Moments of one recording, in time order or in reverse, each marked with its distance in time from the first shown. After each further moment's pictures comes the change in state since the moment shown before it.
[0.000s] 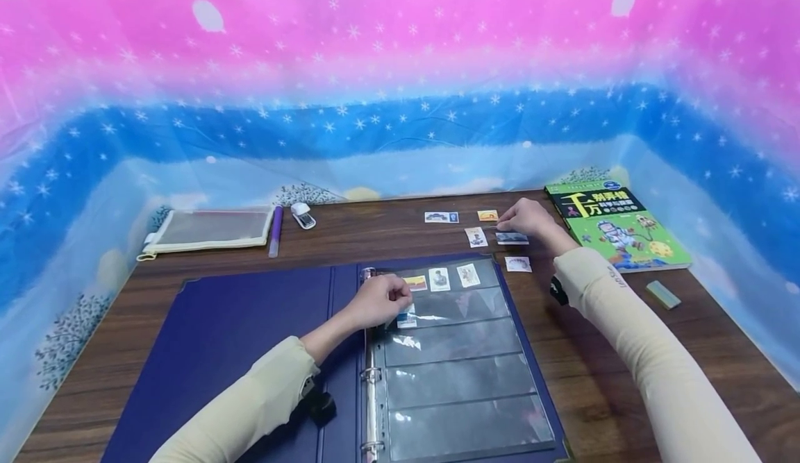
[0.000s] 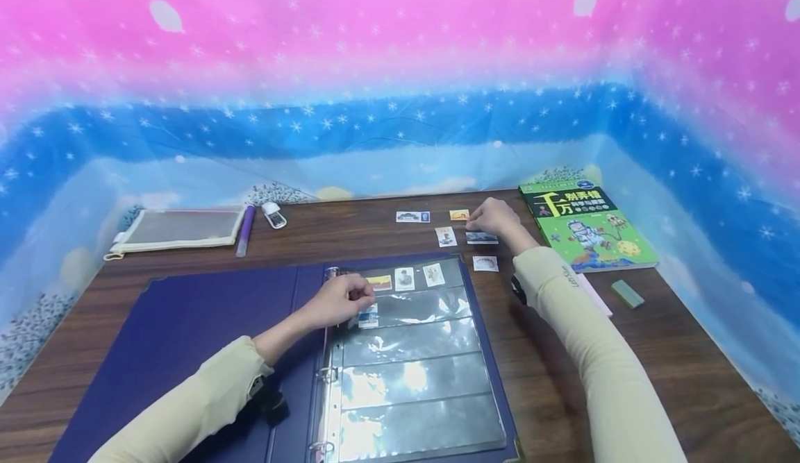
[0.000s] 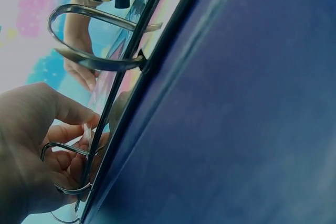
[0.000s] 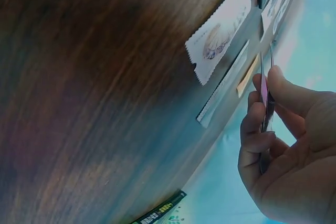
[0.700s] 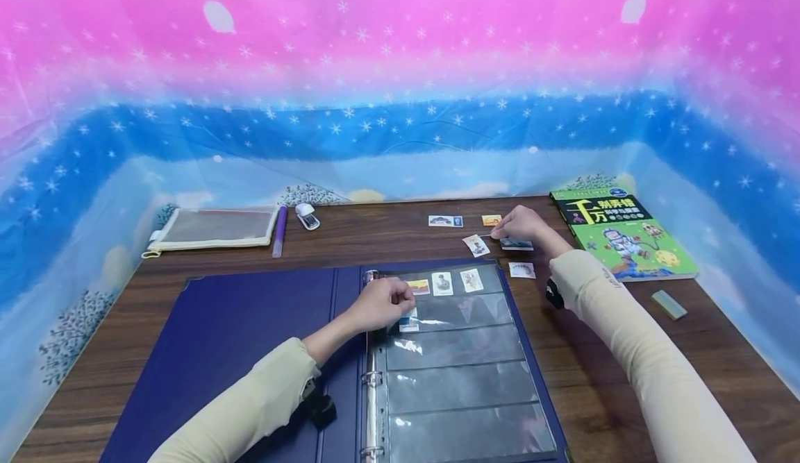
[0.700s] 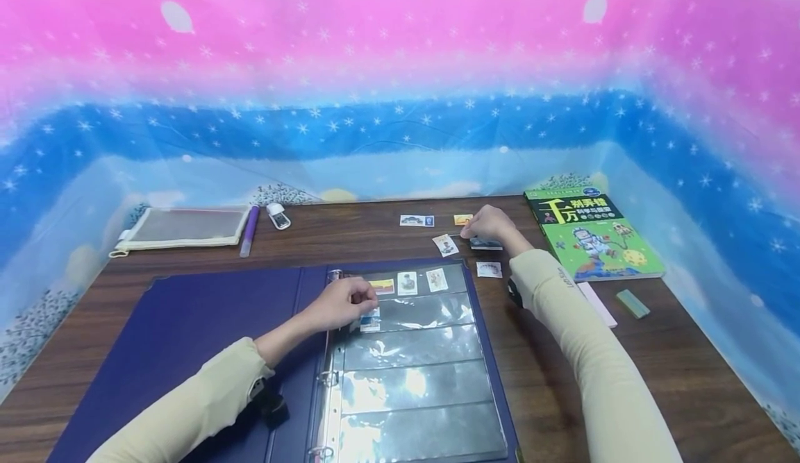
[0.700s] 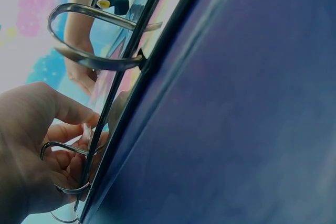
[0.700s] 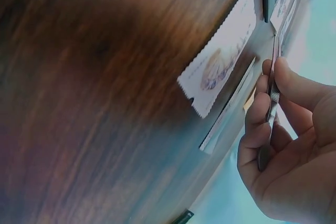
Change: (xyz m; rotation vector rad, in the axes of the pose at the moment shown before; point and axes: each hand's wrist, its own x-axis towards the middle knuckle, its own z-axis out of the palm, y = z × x) left_hand 0.000 -0.002 0.000 -0.004 0.004 0.022; right_hand 0.013 -0.004 0.008 0.113 -0.076 0.013
